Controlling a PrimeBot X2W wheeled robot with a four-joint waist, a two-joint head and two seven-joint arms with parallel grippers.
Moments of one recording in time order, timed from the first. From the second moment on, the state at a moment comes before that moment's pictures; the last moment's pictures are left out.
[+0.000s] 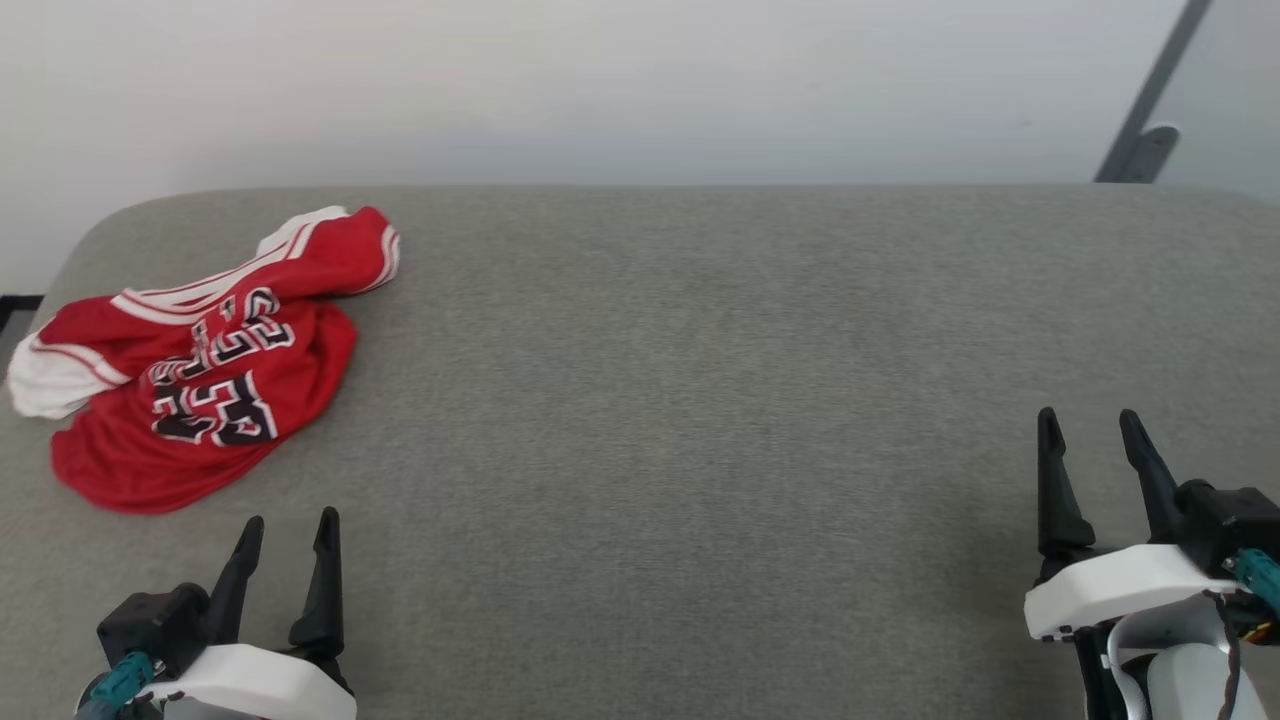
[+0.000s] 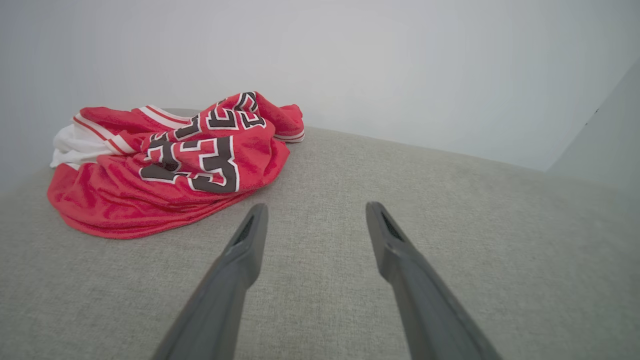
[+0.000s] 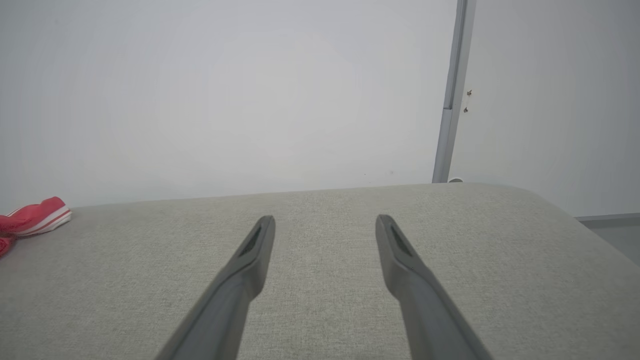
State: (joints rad) left arm -0.02 0.20 0.01 0.27 -0.38 -0.13 -0.22; right arm -0.14 -0.06 -0.15 0.27 0.15 0.13 -0.22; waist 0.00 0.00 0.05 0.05
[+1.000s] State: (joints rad) left arm 0.09 0.12 0.13 0.27 -0.26 -0.13 -0.26; right arm -0.17 -0.05 0.14 0.41 0.14 0.13 -0.26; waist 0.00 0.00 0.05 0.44
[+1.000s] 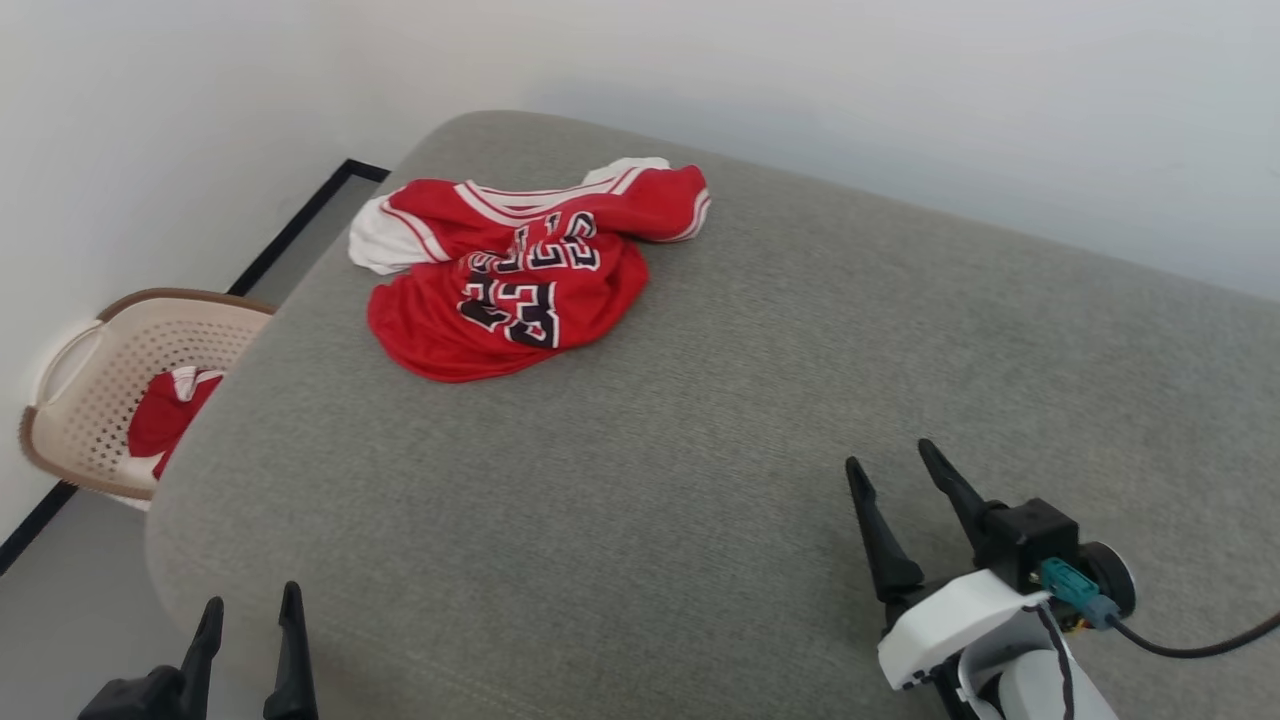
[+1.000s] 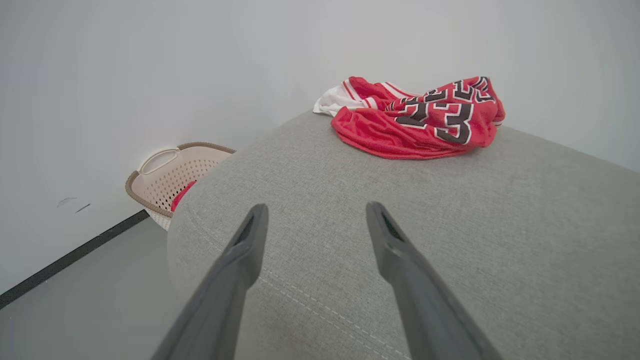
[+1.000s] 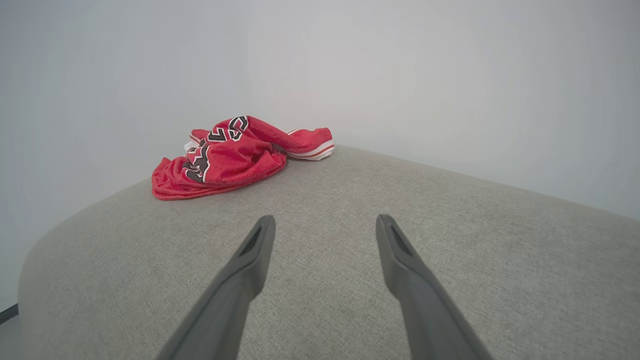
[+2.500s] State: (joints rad) left arm -0.78 1.13 -0.74 0.70 -1.26 -0.14 0.34; right arm -0.28 -0.05 0.27 0.10 0.21 0.13 -0.26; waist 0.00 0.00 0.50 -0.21
